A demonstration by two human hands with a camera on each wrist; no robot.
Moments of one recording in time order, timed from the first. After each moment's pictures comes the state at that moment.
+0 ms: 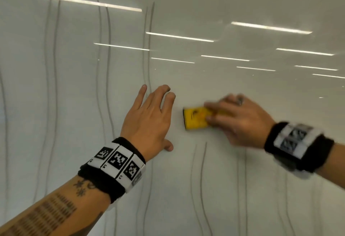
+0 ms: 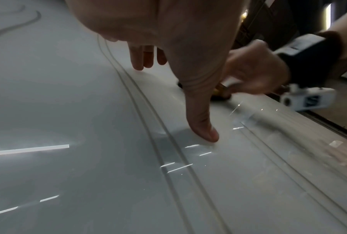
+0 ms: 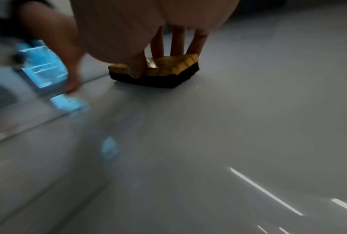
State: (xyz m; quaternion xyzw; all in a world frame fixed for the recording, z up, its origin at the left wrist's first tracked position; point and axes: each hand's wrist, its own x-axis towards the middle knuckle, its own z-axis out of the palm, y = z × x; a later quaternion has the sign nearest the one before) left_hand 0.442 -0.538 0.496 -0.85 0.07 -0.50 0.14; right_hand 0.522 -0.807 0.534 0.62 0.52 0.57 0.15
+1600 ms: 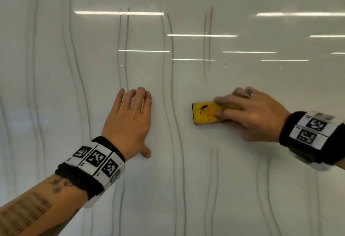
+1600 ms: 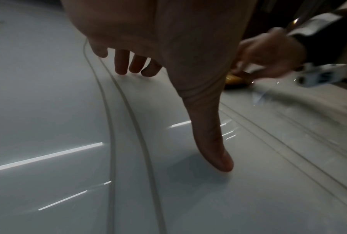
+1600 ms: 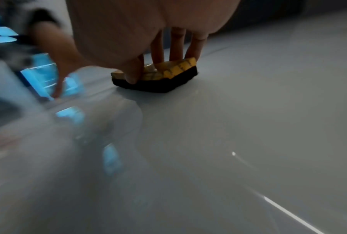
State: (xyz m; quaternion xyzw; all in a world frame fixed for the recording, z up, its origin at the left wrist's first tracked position) left_hand 0.373 -0.370 0.502 -0.88 -0.12 -0.35 0.29; right_hand 0.491 -0.682 0.539 0.61 0.53 0.57 0.13
